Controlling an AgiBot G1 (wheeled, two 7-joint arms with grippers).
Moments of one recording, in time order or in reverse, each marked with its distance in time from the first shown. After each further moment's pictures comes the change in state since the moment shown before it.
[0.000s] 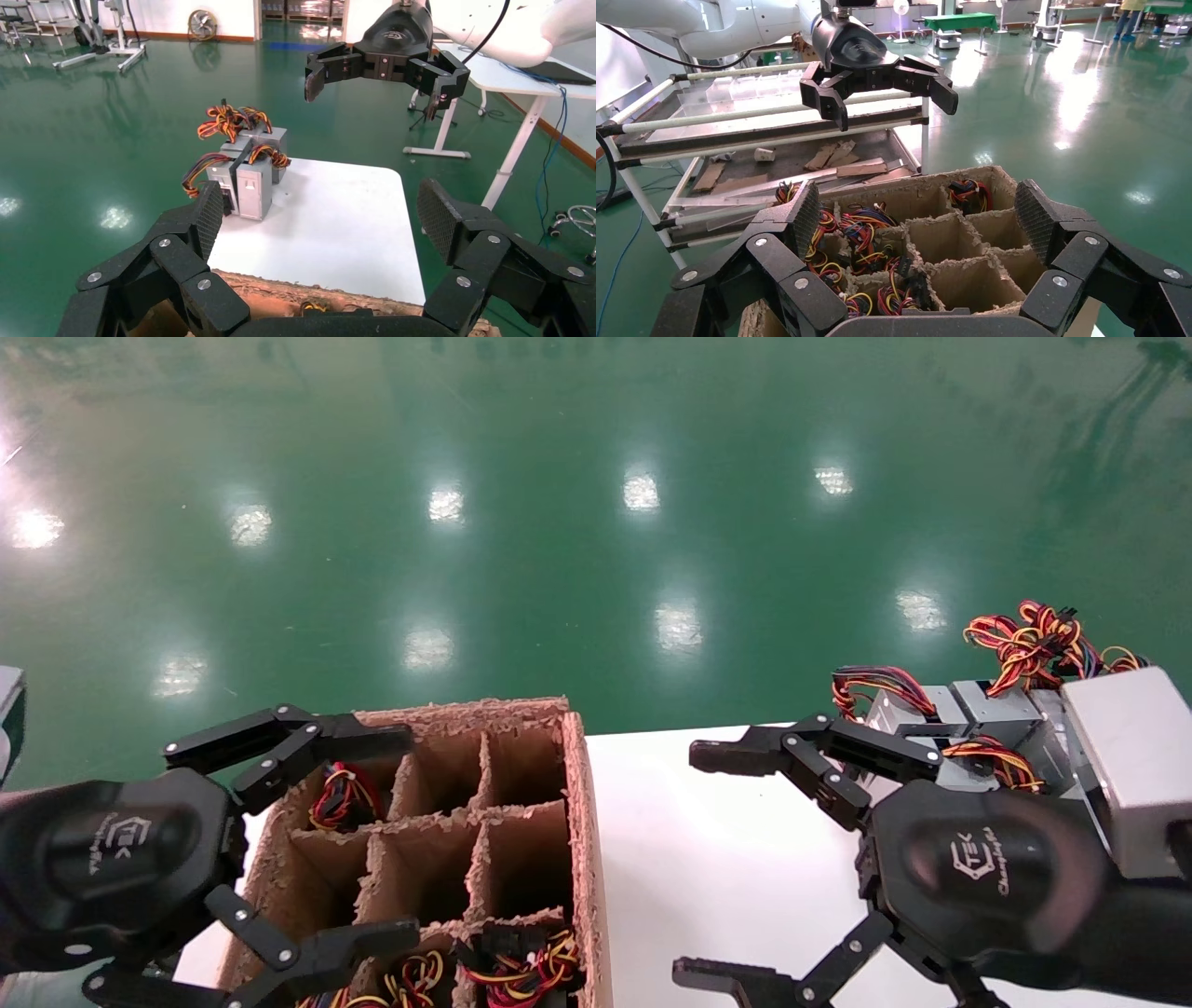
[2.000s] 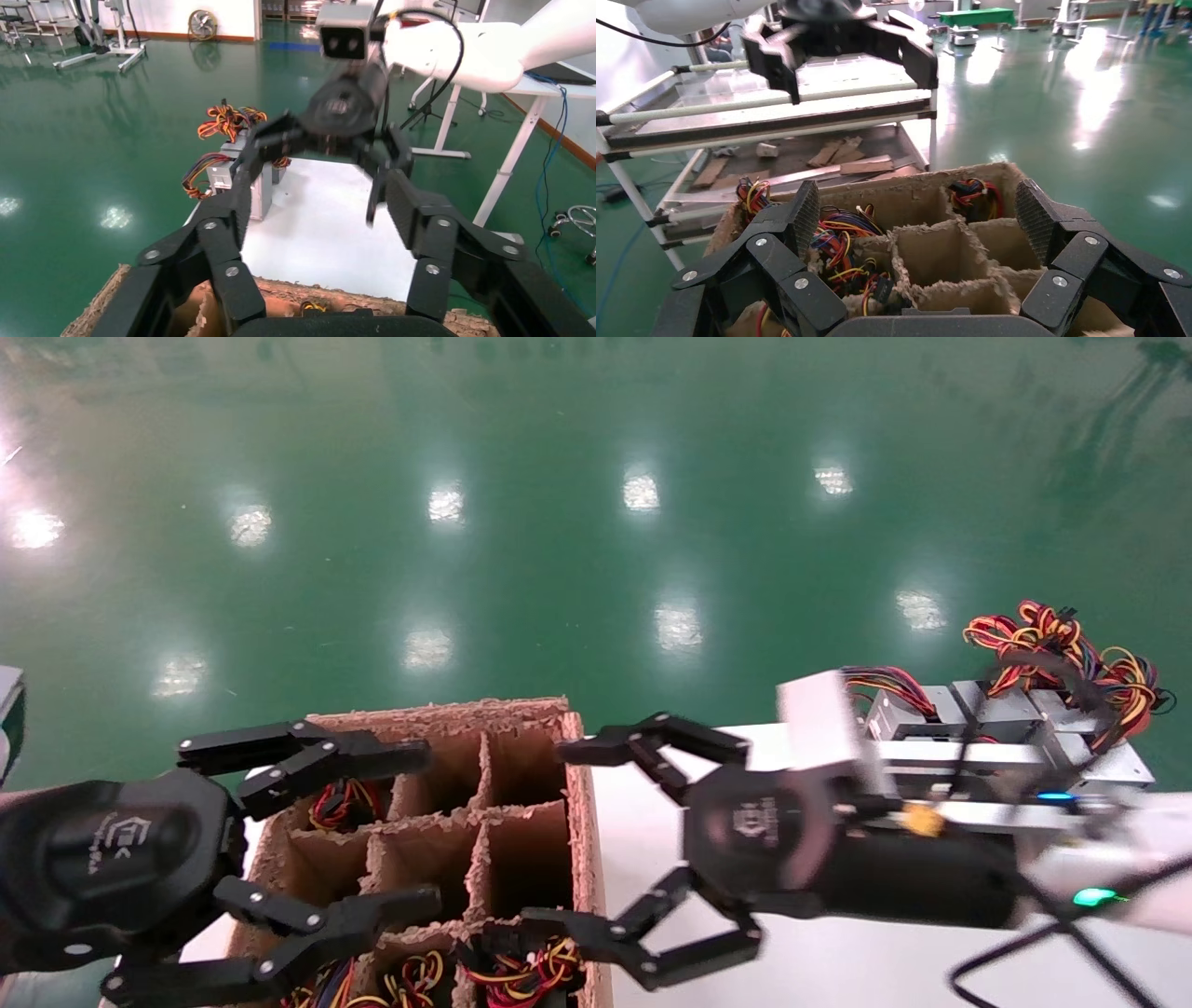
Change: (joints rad) left arm 0.000 0.000 0.000 0.000 0.000 0.000 0.000; right arm 0.131 -0.272 -0.134 -0.230 -0.169 0.008 -0.098
